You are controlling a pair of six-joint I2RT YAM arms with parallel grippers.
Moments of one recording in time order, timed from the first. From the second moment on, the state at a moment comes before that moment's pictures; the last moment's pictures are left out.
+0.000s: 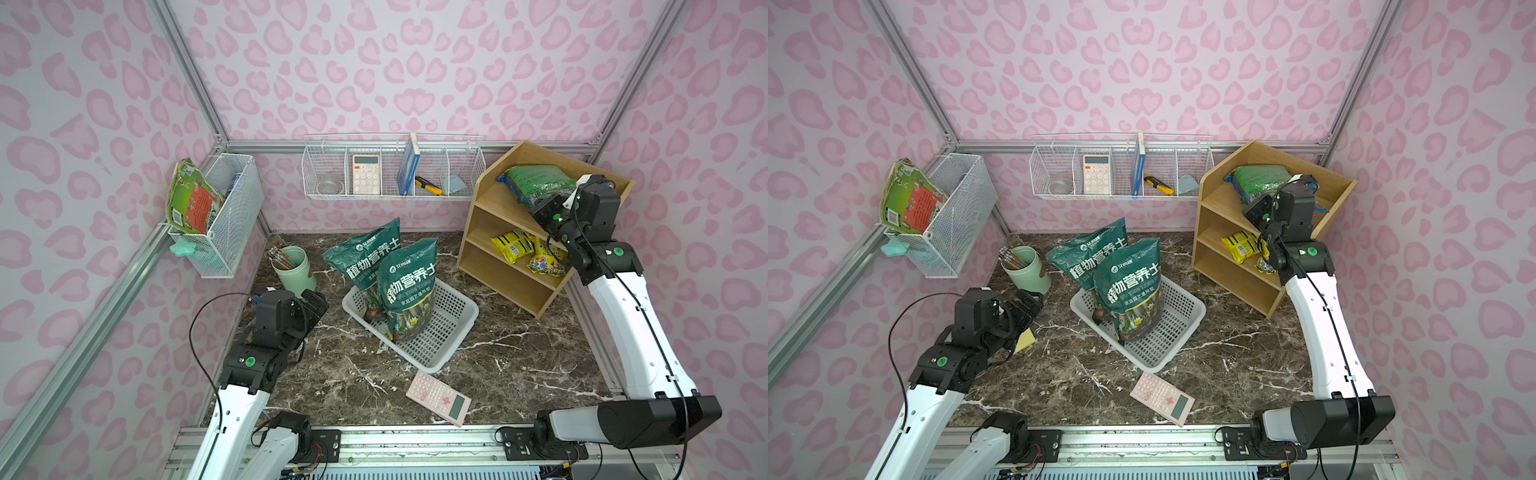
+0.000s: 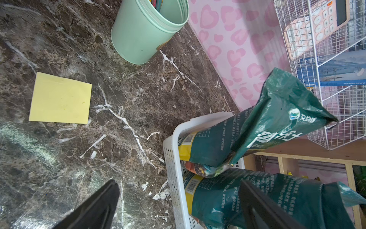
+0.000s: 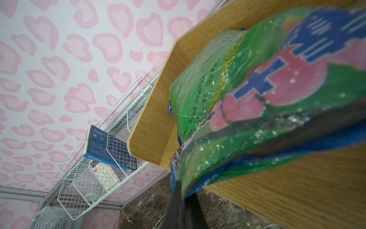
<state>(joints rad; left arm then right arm) -0.15 0.76 0.91 -0.79 -0.05 -0.99 0.11 1.39 1.65 -0.51 0.03 0.76</state>
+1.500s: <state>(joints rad) -0.15 0.76 0.91 -0.79 -0.05 -0.99 0.75 1.13 1.74 -0.89 0.21 0.44</state>
